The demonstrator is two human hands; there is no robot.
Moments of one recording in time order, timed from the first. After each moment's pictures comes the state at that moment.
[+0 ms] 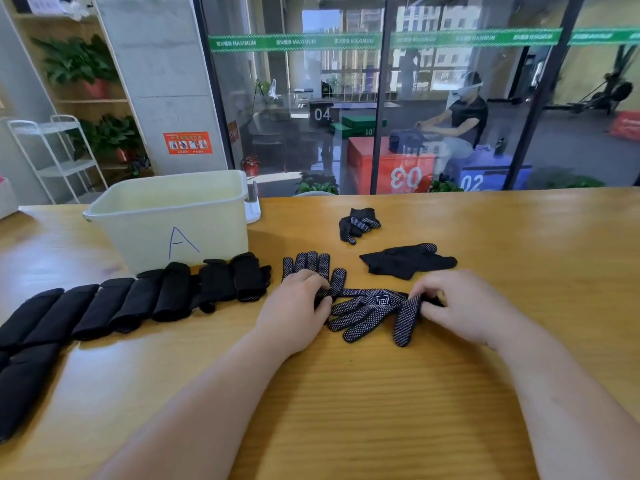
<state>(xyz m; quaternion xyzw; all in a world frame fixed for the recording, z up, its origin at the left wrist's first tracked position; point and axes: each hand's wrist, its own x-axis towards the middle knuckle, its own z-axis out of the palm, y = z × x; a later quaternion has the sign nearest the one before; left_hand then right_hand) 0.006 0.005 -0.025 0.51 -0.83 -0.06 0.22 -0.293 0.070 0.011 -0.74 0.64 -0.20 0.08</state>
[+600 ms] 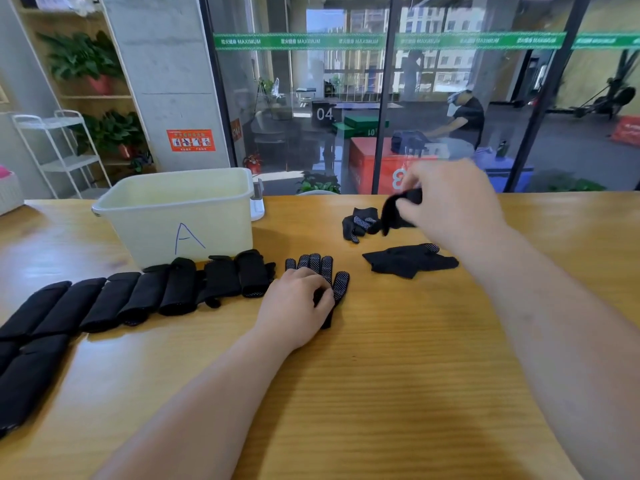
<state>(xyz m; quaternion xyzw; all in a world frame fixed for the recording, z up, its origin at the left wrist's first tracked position) 0.012 0.005 -0.030 0.51 -0.81 -0.05 0.28 -0.231 0.039 0.138 -0.67 0.66 -0.27 -0.20</state>
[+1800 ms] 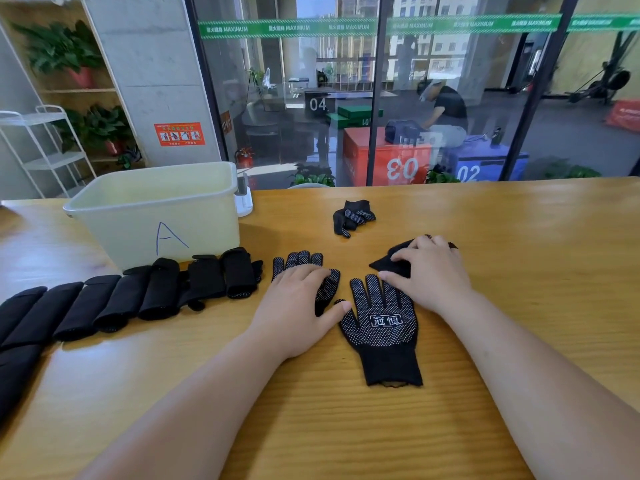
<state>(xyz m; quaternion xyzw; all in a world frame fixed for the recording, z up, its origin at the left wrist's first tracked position) -0.002 0.015 -0.022 0.49 -0.85 -0.03 0.20 -0.281 0.002 -0.010 -0.66 0.73 -0.11 -0.09</state>
